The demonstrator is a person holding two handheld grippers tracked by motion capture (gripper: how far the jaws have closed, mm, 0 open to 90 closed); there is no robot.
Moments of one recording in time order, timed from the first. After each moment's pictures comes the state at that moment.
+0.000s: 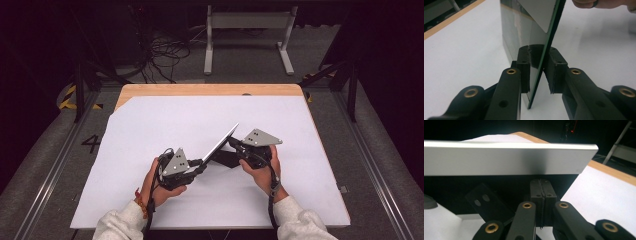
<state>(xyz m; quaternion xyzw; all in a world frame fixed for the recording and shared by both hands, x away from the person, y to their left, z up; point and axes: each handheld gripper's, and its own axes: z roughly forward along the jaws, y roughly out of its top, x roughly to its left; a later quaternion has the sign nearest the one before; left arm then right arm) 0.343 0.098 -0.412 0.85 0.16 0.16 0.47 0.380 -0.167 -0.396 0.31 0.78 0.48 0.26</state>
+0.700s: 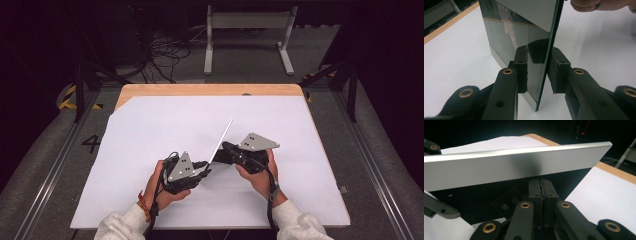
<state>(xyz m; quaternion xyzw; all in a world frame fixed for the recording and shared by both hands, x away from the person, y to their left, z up) 0.333 0.089 -0.409 0.85 0.15 0.17 0.47 0.367 -0.158 -0.394 0.28 0.79 0.49 0.24</state>
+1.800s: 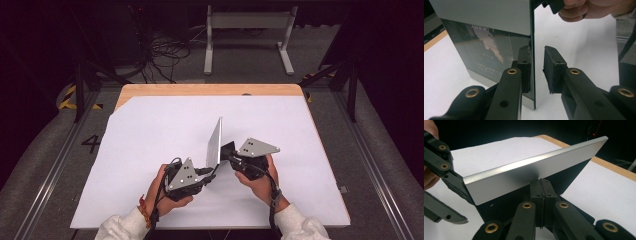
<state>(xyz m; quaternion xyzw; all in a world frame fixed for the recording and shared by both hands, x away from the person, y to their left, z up) 0.316 0.081 -0.402 0.85 0.12 0.17 0.48 0.350 -0.153 -0.388 0.26 0.80 0.50 0.22</state>
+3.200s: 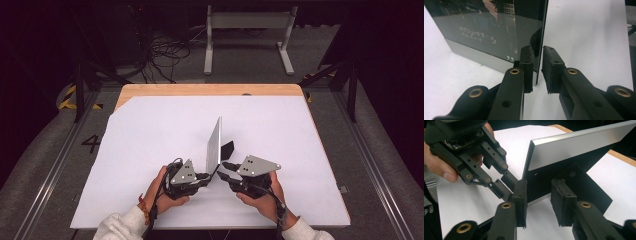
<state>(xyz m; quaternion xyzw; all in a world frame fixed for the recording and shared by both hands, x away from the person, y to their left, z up) 0.335 0.086 -0.436 0.88 0.13 0.11 0.44 0.310 -0.154 -0.393 0.23 0.82 0.48 0.20</state>
